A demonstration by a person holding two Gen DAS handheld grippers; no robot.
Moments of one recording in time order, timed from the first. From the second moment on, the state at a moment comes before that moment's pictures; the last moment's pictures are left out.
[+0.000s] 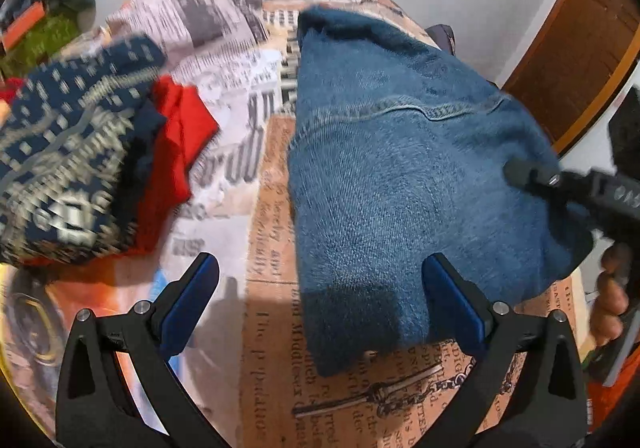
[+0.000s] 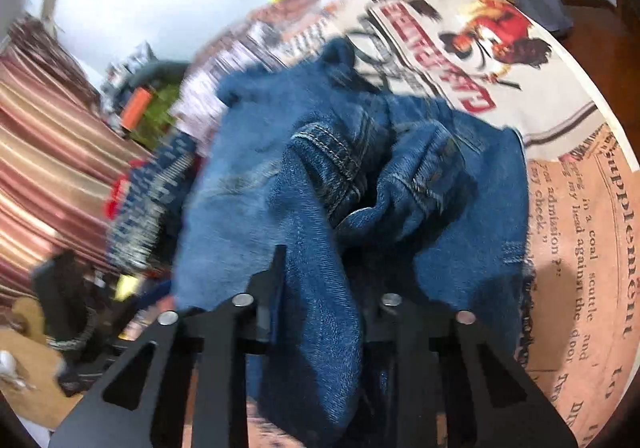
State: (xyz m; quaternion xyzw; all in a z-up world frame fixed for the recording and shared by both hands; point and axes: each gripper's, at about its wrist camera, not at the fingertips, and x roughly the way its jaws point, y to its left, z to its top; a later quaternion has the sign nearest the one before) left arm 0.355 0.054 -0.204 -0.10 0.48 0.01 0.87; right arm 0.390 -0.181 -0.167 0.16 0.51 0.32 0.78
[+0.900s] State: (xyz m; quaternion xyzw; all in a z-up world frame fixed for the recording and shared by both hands) left arm 0.377 0.026 -0.223 -0.10 0.51 -0.02 0.86; right arm 0.354 -0.256 -0.163 0.03 0.49 0.22 0.85
